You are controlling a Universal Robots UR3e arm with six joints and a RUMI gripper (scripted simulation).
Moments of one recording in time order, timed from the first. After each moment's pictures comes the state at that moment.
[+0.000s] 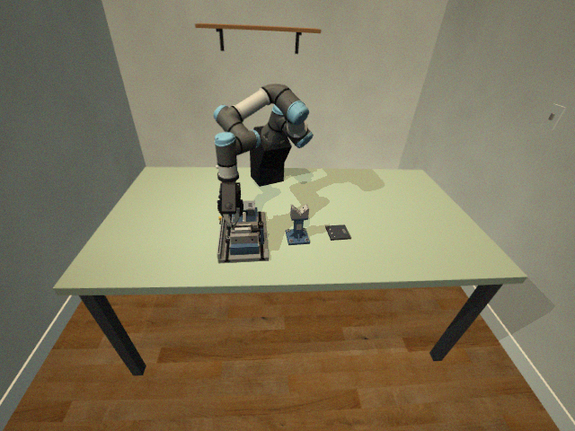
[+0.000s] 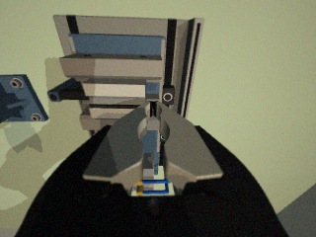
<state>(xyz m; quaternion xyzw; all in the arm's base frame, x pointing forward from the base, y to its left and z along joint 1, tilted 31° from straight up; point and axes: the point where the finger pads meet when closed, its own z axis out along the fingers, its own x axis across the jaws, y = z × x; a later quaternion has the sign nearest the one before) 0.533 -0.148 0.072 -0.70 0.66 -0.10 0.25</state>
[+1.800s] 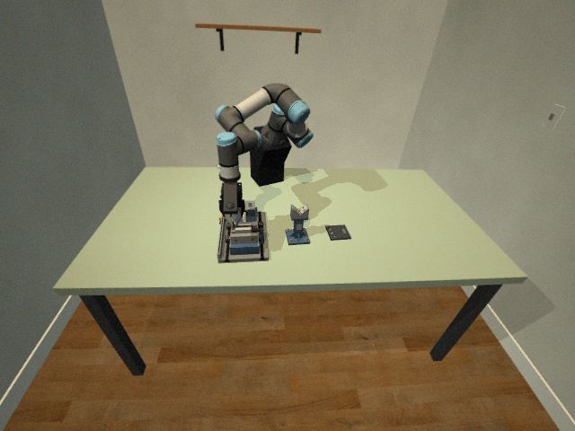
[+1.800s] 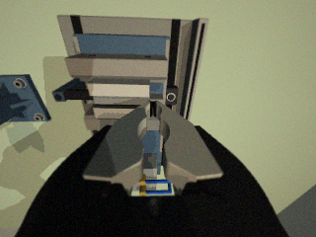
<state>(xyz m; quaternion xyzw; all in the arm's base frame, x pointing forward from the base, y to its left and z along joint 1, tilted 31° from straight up) 0.533 -0.143 0.073 -0.70 0.66 -0.10 0.25</state>
